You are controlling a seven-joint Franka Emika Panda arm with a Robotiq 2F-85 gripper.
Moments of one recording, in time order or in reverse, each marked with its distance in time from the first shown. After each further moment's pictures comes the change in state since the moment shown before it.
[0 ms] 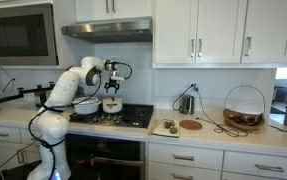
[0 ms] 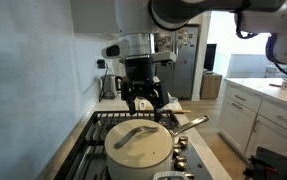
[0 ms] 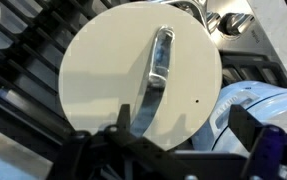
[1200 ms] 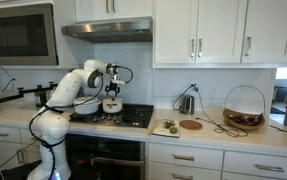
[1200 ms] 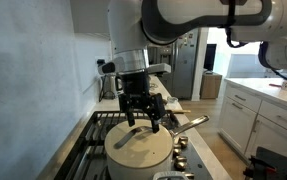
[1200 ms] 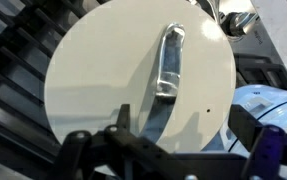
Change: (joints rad) arm 0.004 0.068 0.000 0.020 0.002 -0.009 0.000
